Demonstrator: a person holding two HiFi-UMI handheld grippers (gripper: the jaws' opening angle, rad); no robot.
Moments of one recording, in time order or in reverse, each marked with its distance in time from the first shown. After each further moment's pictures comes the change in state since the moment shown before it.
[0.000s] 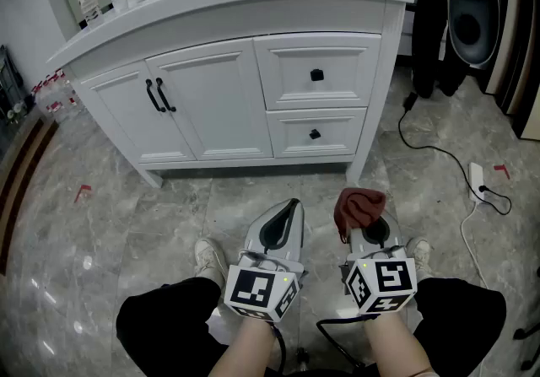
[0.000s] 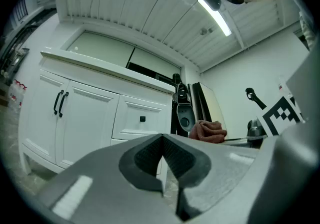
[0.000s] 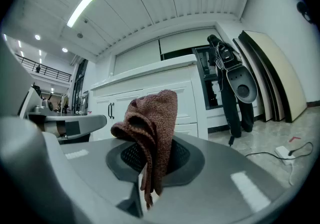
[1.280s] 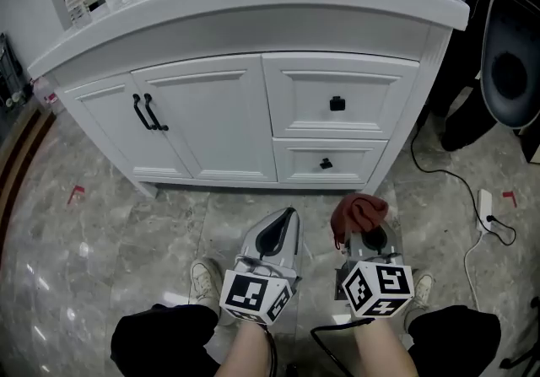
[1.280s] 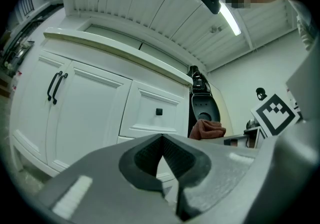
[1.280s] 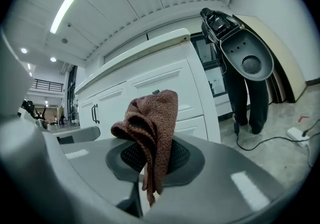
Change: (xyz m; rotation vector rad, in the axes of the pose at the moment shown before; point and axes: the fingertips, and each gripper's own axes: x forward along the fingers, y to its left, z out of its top) left arm 0.080 0.084 -0.042 -0.043 0.012 0.041; right arm 0.121 -0.028 -0.026 0.152 0.035 -0.015
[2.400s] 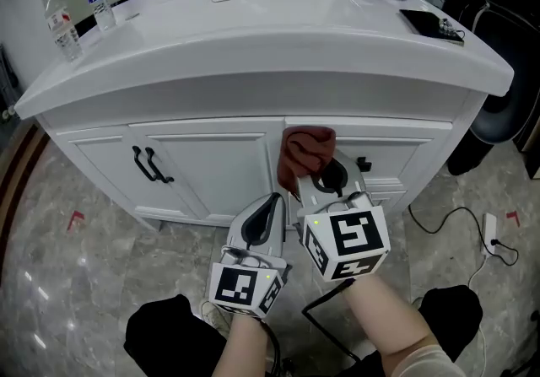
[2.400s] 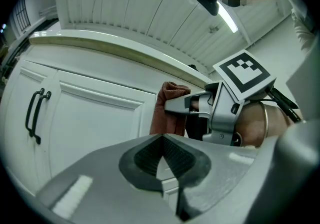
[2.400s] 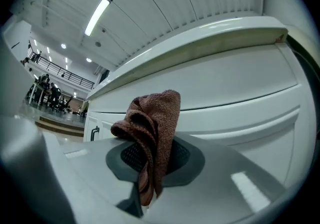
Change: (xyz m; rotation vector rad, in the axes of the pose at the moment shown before) left arm 0.088 0.111 0.080 0.087 -0.083 0.049; right arm 0.189 0.136 0.146 -0.266 -0.183 0.275
